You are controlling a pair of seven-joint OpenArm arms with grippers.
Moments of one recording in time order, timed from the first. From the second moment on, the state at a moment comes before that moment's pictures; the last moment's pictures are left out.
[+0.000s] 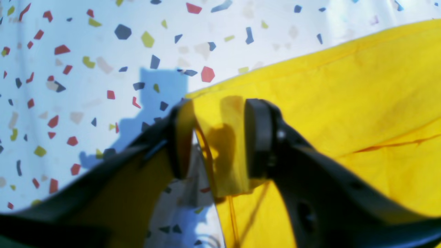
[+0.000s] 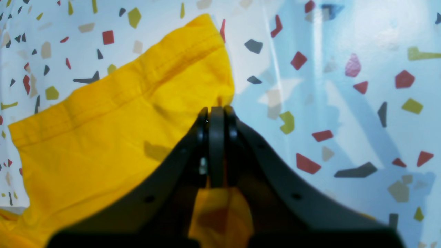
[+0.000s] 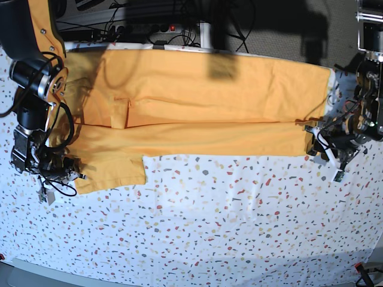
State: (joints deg) left arm -6.0 -27.7 1.7 83.1 -28.6 -21.3 45.7; right arm 37.0 22.2 23.5 29.1 3.5 29.4 -33.7
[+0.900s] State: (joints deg) left arm -7.6 -27.7 1.7 76.7 -31.1 -21.2 43.2; right arm 36.8 22.1 23.5 29.1 6.4 31.0 -34.2
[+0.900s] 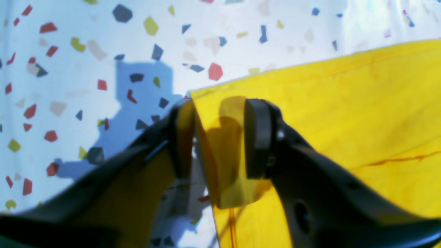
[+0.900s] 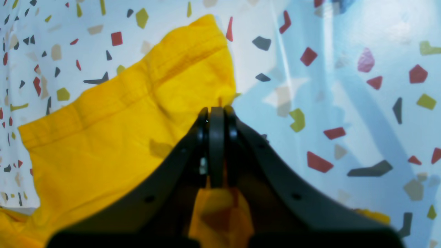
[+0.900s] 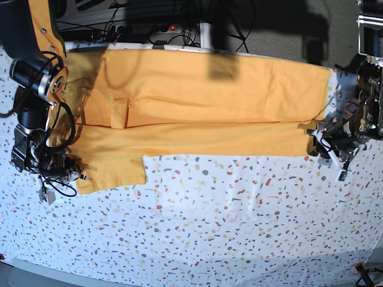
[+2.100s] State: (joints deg) left arm -6.2 -27.7 1.7 87.7 -31.5 -21.3 48.7; right arm 9.2 21.9 23.3 78.2 16.9 34.0 -42.1
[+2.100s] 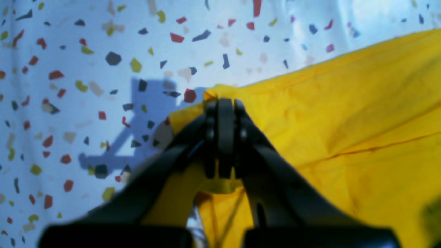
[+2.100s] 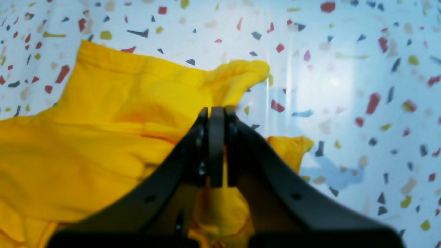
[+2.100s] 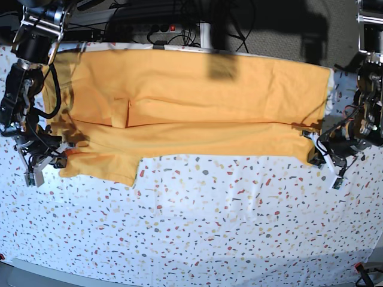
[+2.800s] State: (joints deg) left arm 6.9 -27.7 1.7 103.5 -27.4 -21.4 50.6; right arm -21.0 22.2 23.2 119.0 16.7 34.2 -46.4
